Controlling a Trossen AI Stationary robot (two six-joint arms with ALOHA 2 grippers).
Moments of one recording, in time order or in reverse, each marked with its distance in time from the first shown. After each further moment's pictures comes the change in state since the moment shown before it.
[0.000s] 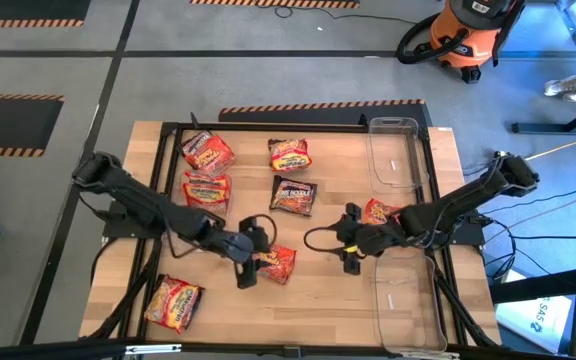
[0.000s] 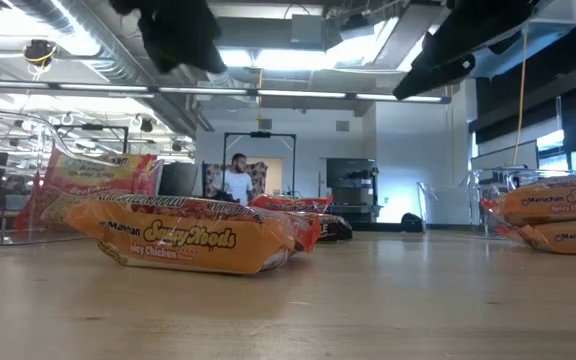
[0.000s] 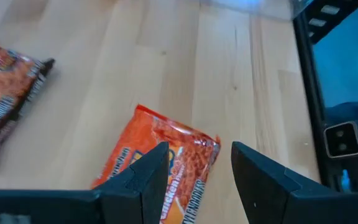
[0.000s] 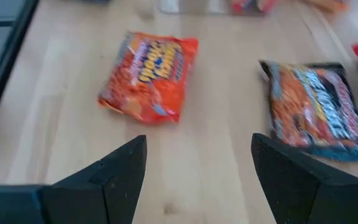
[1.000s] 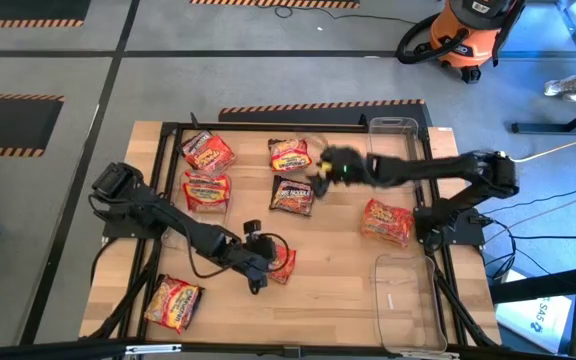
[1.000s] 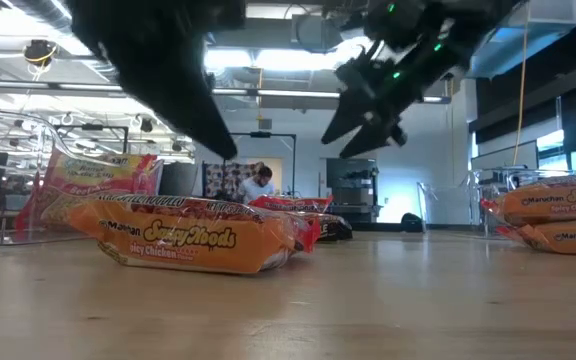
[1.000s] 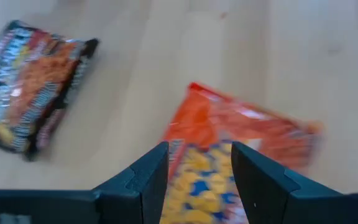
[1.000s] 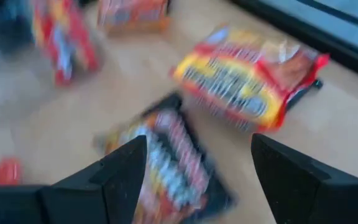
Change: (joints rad) left arm -0.026 0.209 0.000 0.022 -0.257 0.070; right arm -0.671 0.162 0.013 0.264 -0.210 0.068
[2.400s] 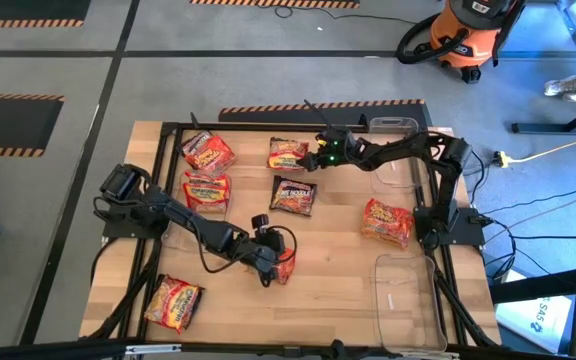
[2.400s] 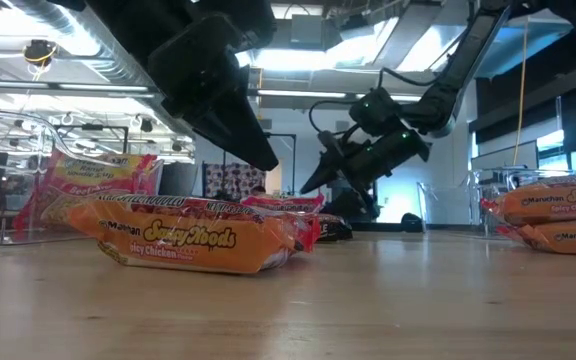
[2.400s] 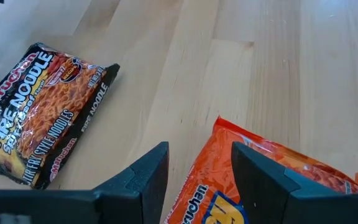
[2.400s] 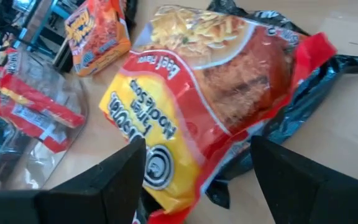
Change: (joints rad) left arm 0.062 0.054 0.000 0.135 -0.030 0.052; right arm -0.299 0.403 0.000 0.478 -0.465 0.252
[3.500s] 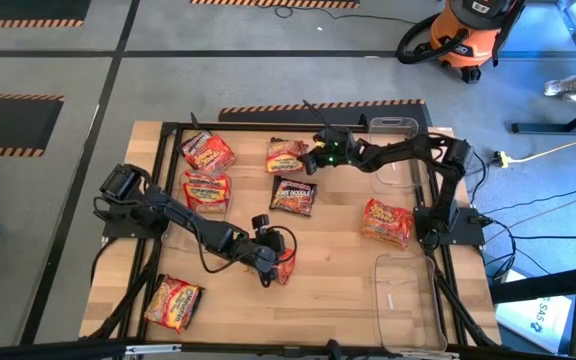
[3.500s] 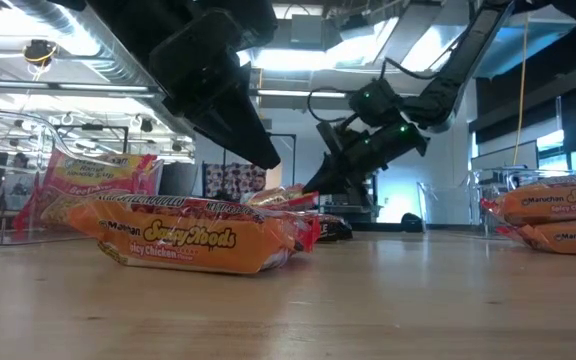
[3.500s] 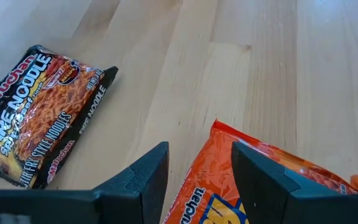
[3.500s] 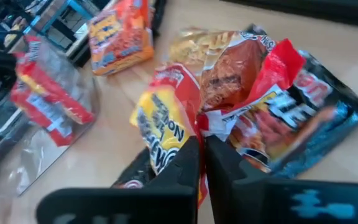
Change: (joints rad) left arm -0.002 0.000 0.000 0.011 0.001 -0.002; right arm 0.031 -0.029 0.001 0.044 0.029 -0.147
